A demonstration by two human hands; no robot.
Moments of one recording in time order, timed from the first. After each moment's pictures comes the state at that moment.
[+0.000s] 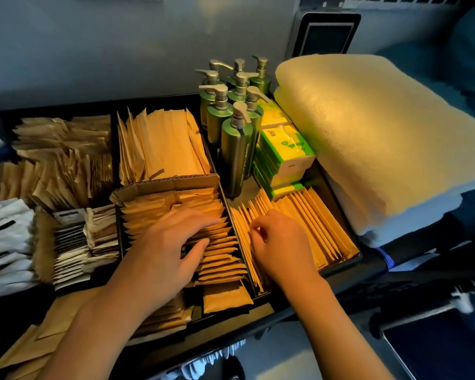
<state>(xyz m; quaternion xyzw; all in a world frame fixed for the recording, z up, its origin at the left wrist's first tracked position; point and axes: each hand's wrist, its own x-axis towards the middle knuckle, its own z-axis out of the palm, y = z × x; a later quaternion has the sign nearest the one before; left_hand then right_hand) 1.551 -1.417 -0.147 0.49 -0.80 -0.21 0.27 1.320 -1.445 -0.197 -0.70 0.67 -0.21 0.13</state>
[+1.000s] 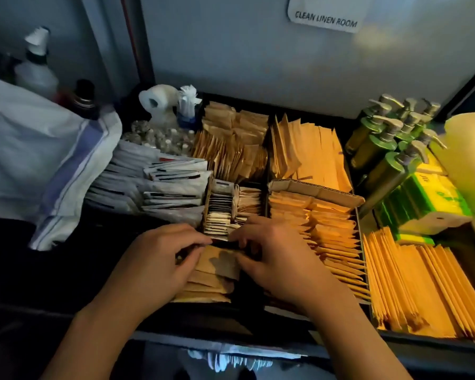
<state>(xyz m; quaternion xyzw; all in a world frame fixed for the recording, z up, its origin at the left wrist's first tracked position) 1.725 -1.301 -0.164 0.66 -0.64 -0.15 0.35 1.517 -1.409 -0.128 -0.92 0.31 -0.11 0.21</state>
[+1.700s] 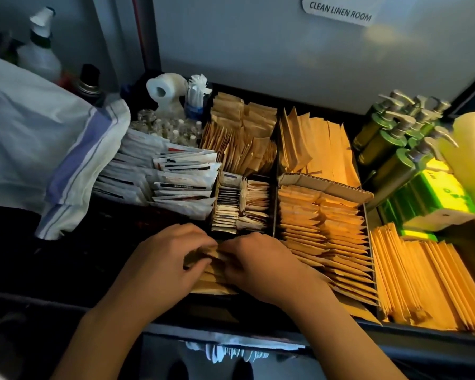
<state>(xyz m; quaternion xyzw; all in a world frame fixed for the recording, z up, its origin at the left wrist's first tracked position) 1.733 -1.287 -0.179 0.66 -0.66 -0.15 0.31 1.553 -1.390 -0.154 -0.94 0.29 0.05 0.16</state>
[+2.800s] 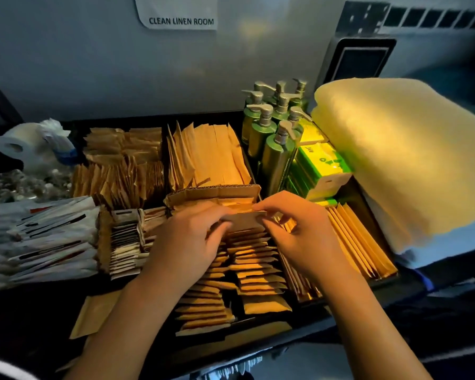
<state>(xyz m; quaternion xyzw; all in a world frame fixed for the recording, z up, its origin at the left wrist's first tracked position) 1.578 -1.425 -0.138 0.53 -0.77 -0.10 0.33 1.354 -1.446 -0.125 -0.79 0.47 -0.35 0.18</state>
